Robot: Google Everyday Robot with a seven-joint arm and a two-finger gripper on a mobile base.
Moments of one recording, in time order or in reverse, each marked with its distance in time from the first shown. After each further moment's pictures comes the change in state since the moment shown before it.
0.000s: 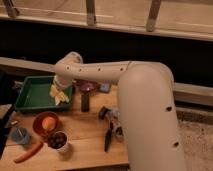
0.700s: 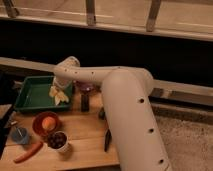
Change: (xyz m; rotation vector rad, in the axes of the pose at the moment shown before) arm -0.016 -0.021 0.073 -0.021 -0.006 -0.017
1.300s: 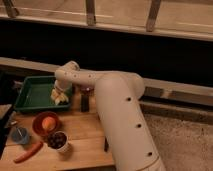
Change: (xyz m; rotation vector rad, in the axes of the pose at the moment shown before) arm 0.012 -0.008 0.047 -0.021 0.036 0.016
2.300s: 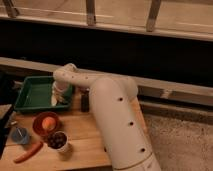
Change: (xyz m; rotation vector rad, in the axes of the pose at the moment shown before) arm -0.006 0.007 0.020 -0.041 0.004 -0.014
